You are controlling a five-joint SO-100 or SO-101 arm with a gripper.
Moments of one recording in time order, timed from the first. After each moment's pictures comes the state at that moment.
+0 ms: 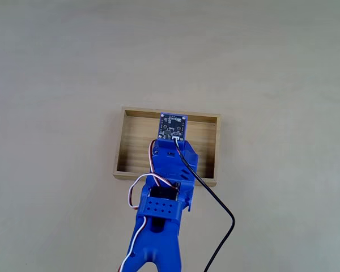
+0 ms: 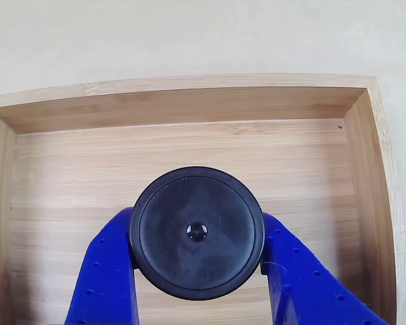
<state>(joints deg) 4.4 -1.7 39.6 14.9 4.6</state>
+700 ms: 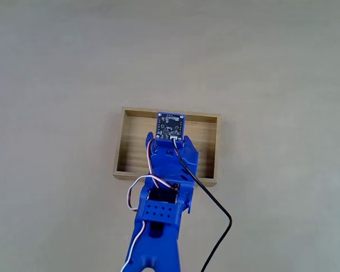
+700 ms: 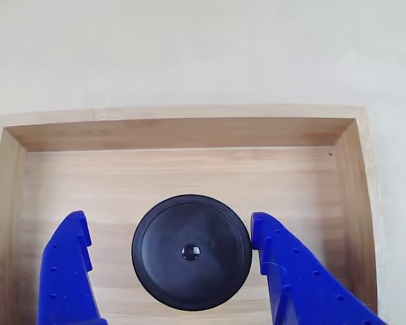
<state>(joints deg) 4.4 -6.2 40.5 14.9 6.5</state>
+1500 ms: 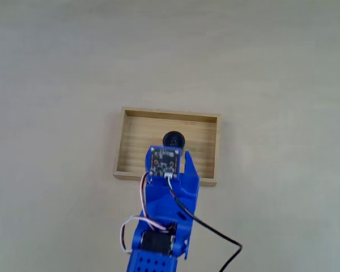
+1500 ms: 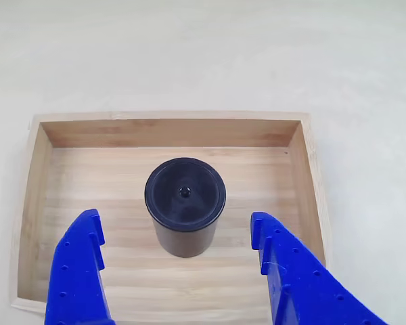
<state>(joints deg) 6.3 -40.2 57.8 23.6 8.5</state>
